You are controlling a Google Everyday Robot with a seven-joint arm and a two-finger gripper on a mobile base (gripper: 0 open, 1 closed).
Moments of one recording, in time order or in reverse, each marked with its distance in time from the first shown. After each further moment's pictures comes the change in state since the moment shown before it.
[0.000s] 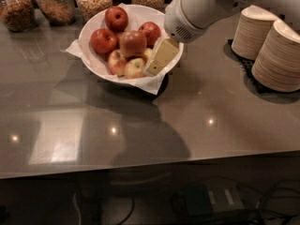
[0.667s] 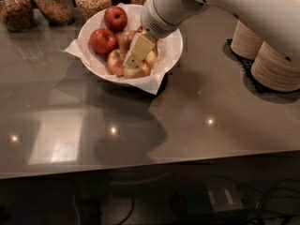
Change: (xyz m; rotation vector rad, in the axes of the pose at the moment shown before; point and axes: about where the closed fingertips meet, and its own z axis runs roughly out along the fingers) arm -0.044 -0.013 0.049 0.015 -0.040 -0.014
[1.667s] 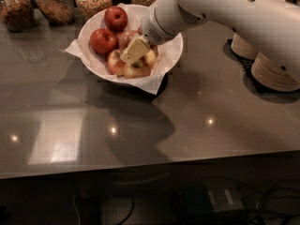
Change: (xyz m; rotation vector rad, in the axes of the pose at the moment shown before) arm 0.005 -0.004 0.022 0.019 -0.074 0.106
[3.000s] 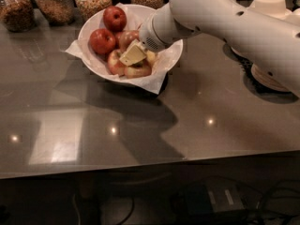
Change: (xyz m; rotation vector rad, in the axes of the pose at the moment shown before) arm 0.015 -0.002 0.031 -0.003 -0.020 0.056
